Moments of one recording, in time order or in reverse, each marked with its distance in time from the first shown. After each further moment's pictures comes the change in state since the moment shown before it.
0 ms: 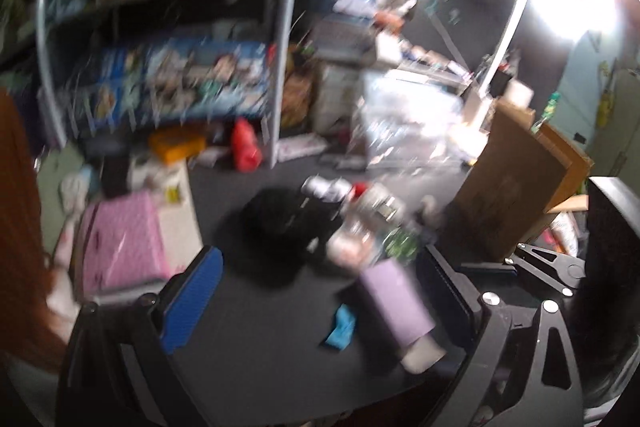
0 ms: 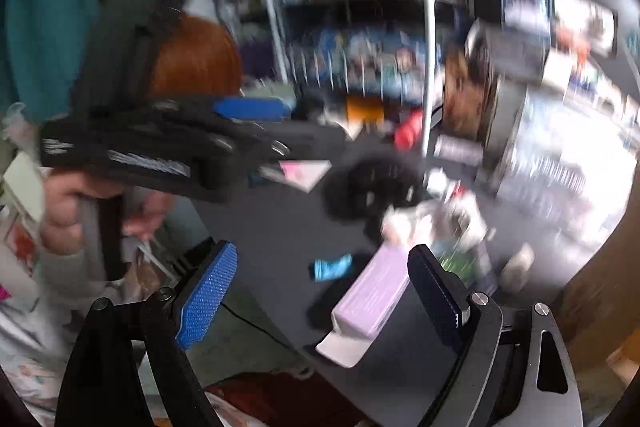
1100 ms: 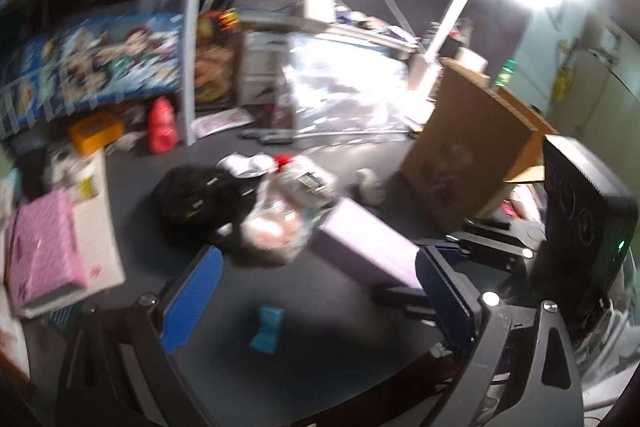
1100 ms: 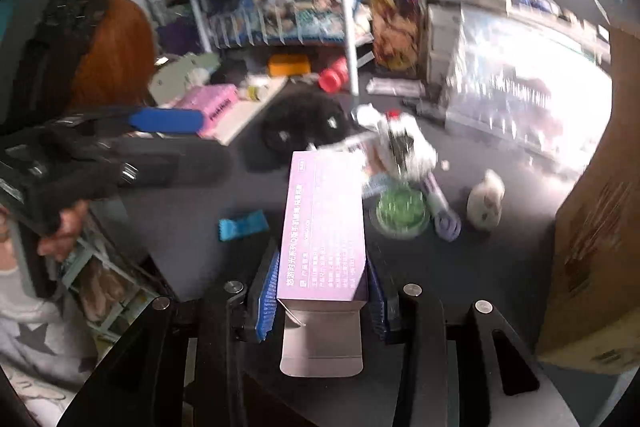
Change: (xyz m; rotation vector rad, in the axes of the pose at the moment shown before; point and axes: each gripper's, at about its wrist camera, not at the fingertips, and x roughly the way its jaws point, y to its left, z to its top) left arm 0.026 -0.051 0.006 0.097 0.072 -0.237; right arm 0.009 -0.043 -0.028 0.069 -0.004 -0.089
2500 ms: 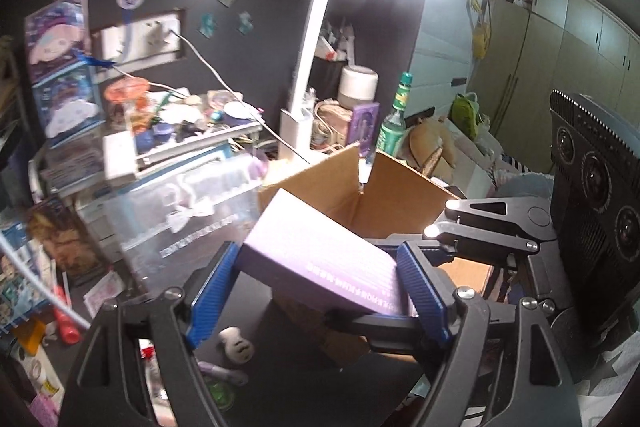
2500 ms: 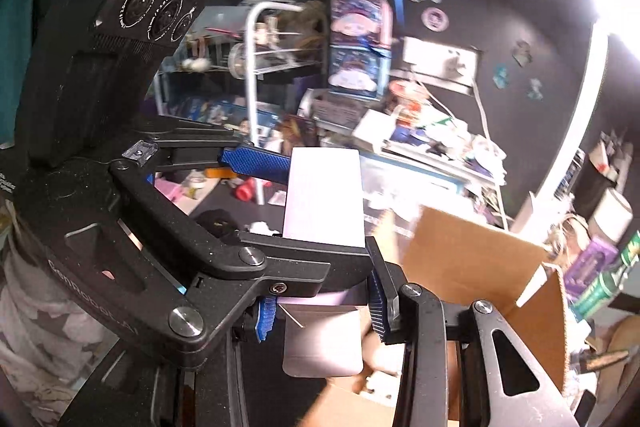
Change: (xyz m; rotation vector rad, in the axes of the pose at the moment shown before) left arm 0.052 -0.163 0.149 0.296 -0.018 -0.170; right arm -0.144 -0.095 0.058 -0.027 -0.177 -0.209
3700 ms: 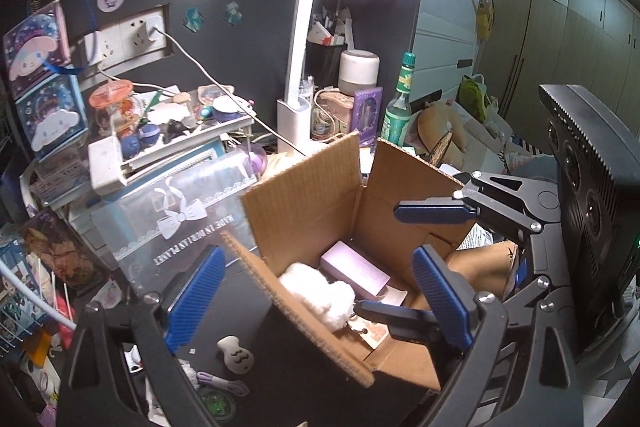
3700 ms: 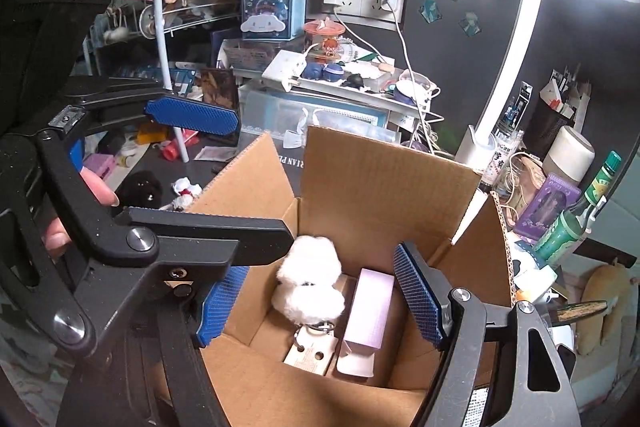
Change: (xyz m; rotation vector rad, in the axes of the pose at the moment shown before) left arm 0.017 -0.011 0.002 0.046 0.024 0.050; right arm 0.010 -0.048 -0.027 0.067 0.128 -0.155
